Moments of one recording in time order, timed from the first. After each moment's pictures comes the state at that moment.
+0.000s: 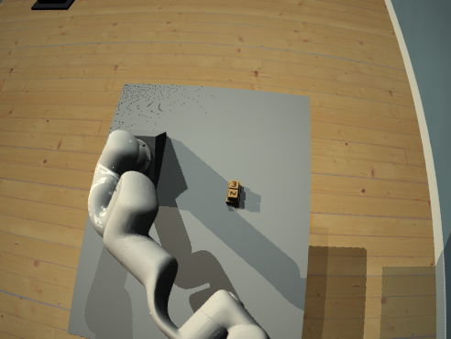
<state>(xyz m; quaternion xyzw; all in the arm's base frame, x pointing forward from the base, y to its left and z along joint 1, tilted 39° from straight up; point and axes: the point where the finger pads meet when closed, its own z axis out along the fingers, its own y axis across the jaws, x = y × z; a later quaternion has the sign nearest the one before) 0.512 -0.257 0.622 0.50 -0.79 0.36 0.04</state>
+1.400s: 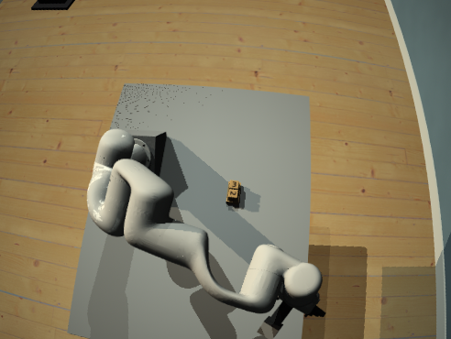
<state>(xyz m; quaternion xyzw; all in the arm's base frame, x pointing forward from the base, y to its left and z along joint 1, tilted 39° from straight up) 0.574 -0.169 0.470 0.55 -0.77 0.32 0.09</state>
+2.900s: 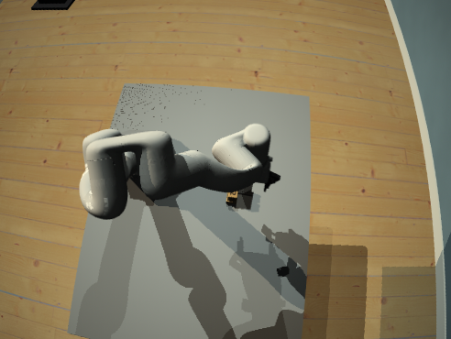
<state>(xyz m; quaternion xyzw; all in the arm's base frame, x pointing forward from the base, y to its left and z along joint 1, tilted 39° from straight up) 0.405 0.029 0.088 0.69 -0.64 0.27 0.20</state>
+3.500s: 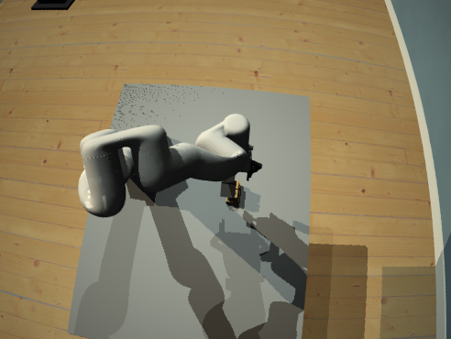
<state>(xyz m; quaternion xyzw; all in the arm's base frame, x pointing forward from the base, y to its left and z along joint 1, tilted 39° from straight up) 0.346 0.038 0.046 0.71 -0.62 0.26 0.21</state>
